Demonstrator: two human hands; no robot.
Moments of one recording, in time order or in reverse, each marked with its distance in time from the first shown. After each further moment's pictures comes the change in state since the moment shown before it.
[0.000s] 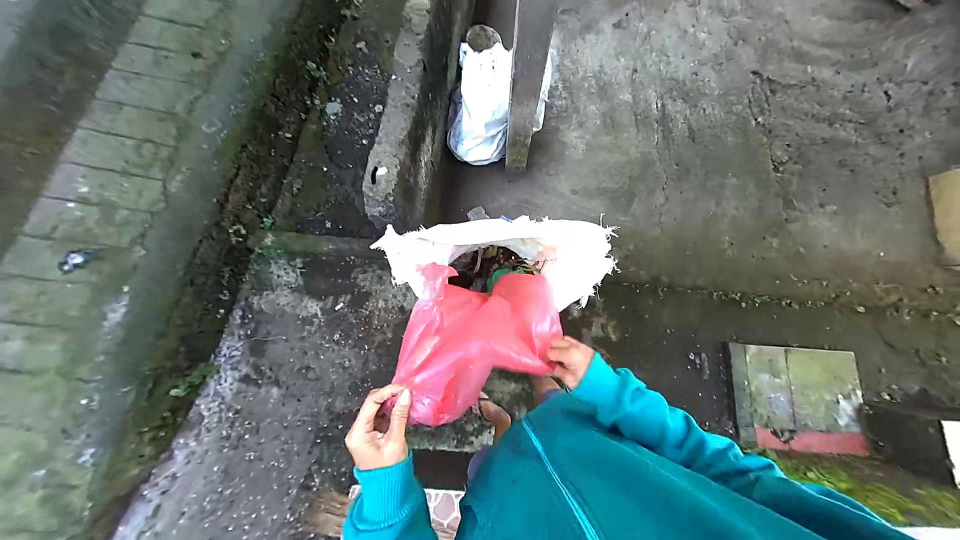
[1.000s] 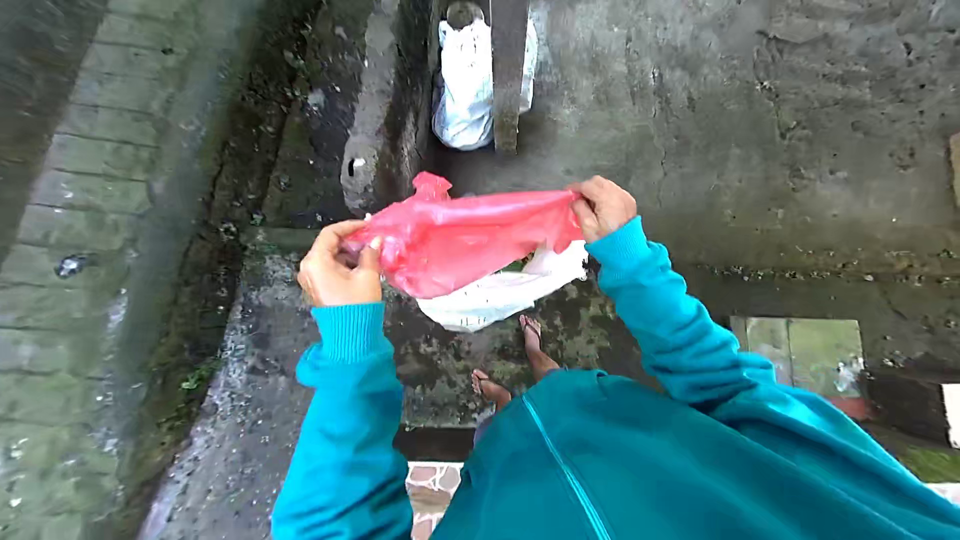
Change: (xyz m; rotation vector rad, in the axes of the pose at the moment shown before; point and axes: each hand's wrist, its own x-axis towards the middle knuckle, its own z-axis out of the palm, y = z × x) left_hand 0.171 0.040 0.091 0.479 -0.213 -0.165; right_hand 0.107 0.022 -0.159 -0.355 0.467 0.080
